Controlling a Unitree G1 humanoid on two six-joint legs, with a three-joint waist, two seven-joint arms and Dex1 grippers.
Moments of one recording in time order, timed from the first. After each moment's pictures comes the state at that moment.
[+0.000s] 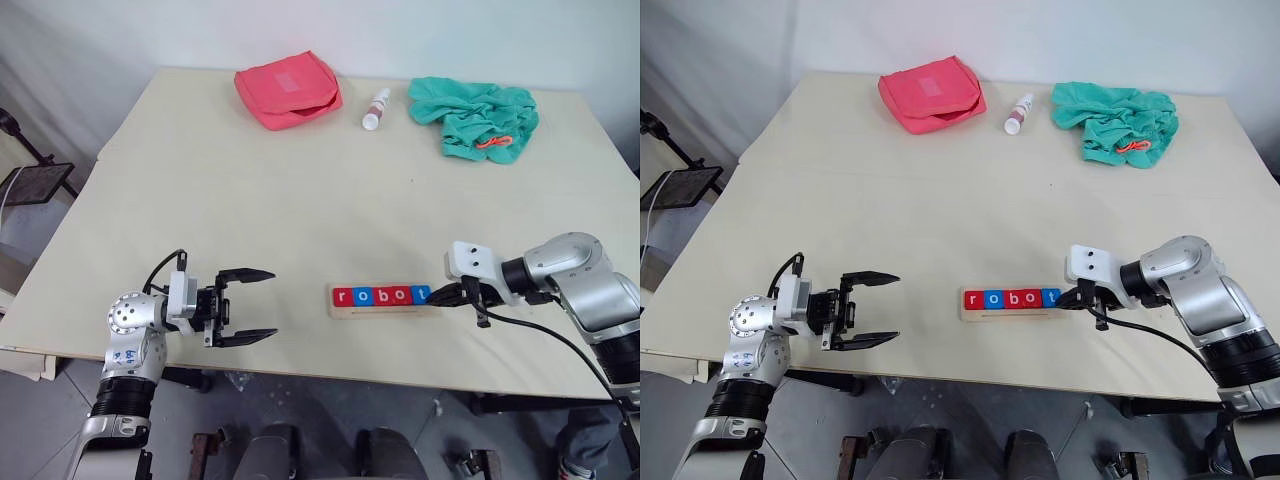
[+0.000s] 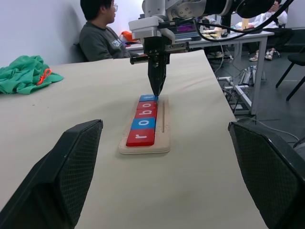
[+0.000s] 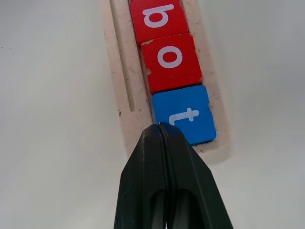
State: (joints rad) left arm -0.34 0.48 0.10 0.32 -0.54 -0.30 -1.50; right arm -0.55 -0.93 0.23 0.05 0.10 0.37 1.38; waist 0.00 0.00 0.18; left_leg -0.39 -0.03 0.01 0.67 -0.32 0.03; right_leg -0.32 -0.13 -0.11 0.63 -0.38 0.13
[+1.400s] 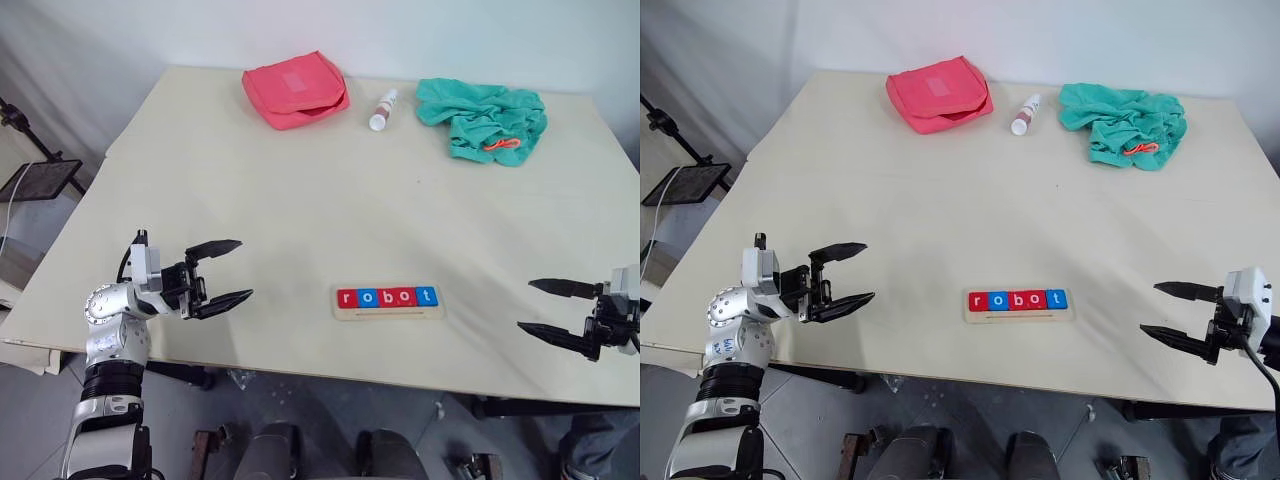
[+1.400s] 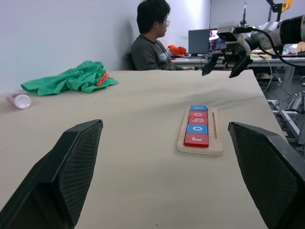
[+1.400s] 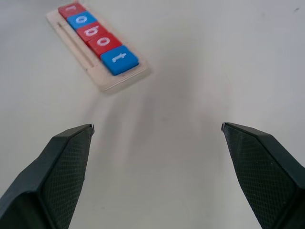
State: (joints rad) left arm -0.45 0.49 0.24 0.51 -0.59 -0.25 -1.50; right arm -0.20 -0.96 -0.32 0.61 0.53 -0.18 1.55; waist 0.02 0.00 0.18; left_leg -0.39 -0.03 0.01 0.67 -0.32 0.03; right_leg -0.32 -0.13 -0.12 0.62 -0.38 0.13
